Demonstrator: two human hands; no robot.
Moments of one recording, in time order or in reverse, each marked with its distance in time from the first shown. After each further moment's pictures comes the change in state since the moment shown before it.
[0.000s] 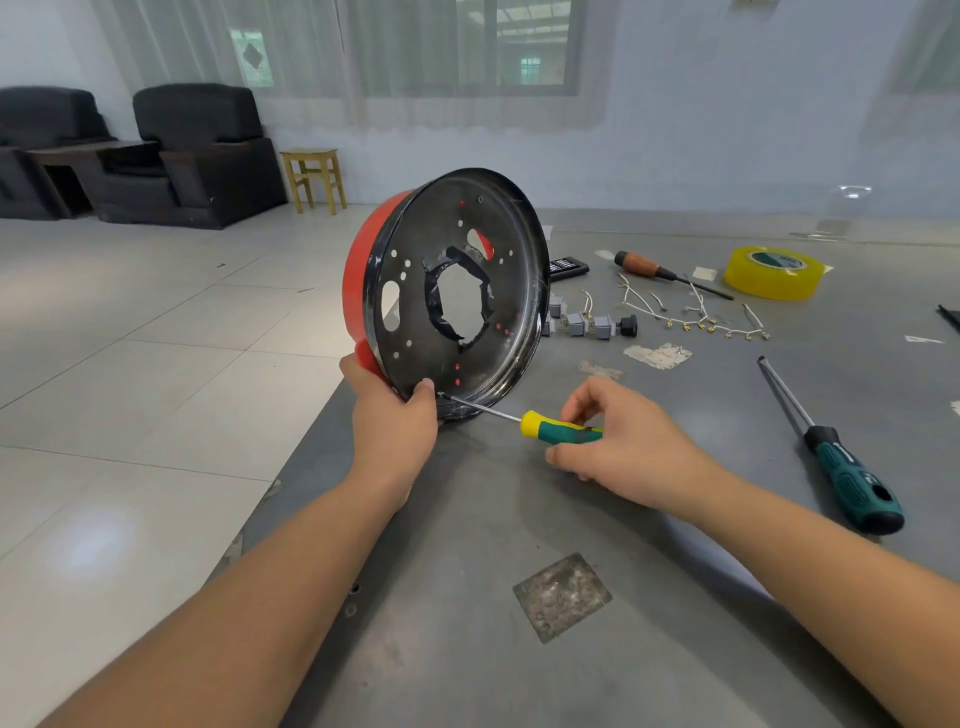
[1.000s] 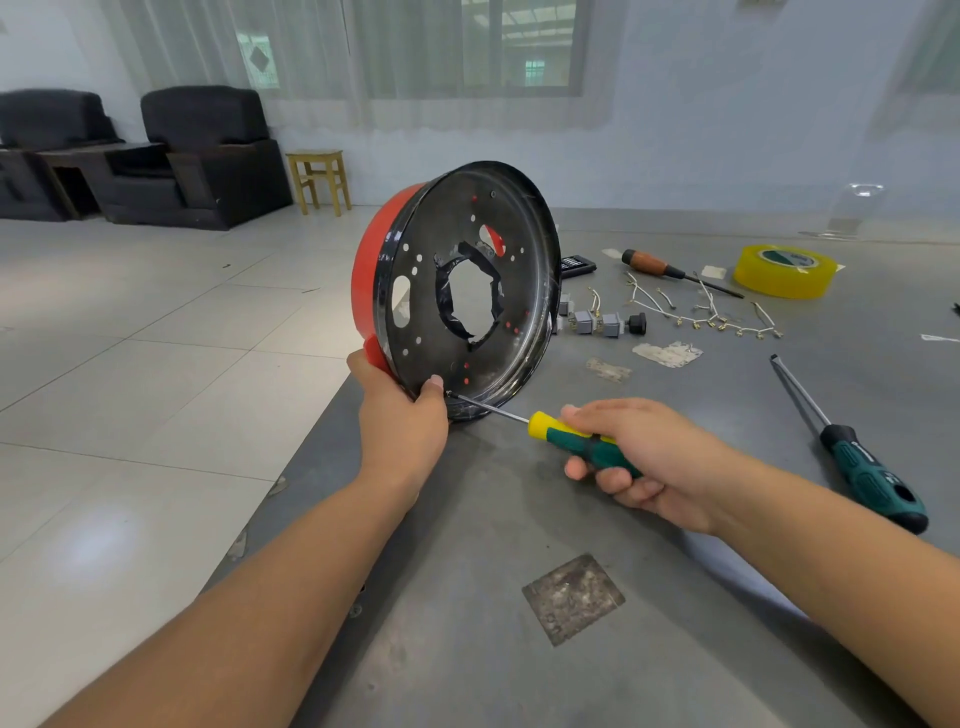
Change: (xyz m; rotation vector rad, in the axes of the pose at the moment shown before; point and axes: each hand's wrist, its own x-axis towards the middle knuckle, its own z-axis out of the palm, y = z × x) left_hand -0.004 0.001 0.003 0.049 0.031 0.015; right_hand -0.004 -0.008 -0.003 0.611 -0.248 0.384
